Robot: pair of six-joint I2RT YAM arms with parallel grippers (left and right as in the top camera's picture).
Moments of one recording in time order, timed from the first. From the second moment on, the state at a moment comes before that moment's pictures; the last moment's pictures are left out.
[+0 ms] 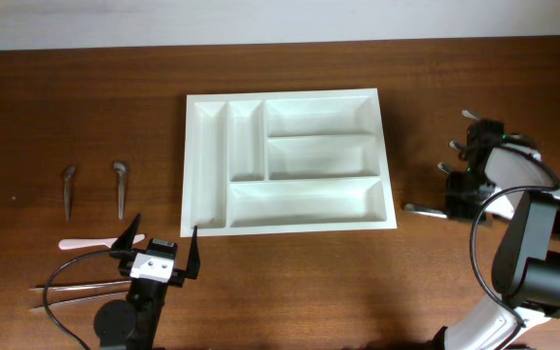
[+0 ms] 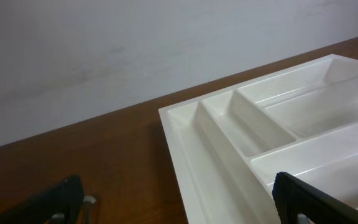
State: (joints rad) left arm 0.03 0.01 0.01 -0.06 0.20 0.24; right arm -0.27 1.91 1.21 -0.93 0.07 1.50
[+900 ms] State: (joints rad) left arm 0.03 0.01 0.01 -0.06 0.20 0.24; right arm 0.13 1.91 1.78 -0.91 -0.05 1.47
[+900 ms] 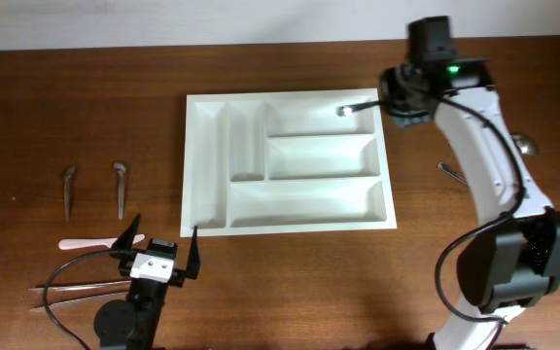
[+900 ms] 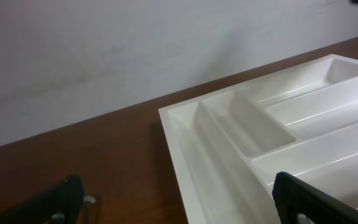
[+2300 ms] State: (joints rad) left arm 0.03 0.01 0.01 -0.06 0.20 0.24; right arm 0.28 2.15 1.78 -0.75 -0.04 1.62
